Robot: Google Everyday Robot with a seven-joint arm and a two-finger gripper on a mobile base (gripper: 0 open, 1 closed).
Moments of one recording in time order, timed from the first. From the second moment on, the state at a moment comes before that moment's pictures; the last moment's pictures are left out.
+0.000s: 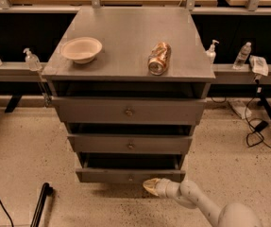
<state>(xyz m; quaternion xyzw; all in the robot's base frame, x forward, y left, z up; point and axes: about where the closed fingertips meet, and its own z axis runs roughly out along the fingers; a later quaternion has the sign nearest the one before) 0.621 -0.084 0.130 -0.45 0.75 0.23 0.43</state>
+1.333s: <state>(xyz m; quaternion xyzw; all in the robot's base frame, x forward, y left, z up) 0.673 -0.090 0.133 -0.43 0.76 0.23 0.43</state>
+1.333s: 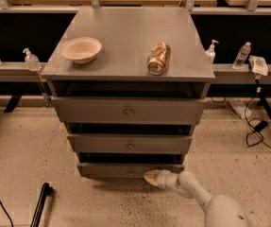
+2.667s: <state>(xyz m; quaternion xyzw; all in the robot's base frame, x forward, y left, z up) 0.586 -0.092 0.089 -0.45 0.76 0.29 0.37</state>
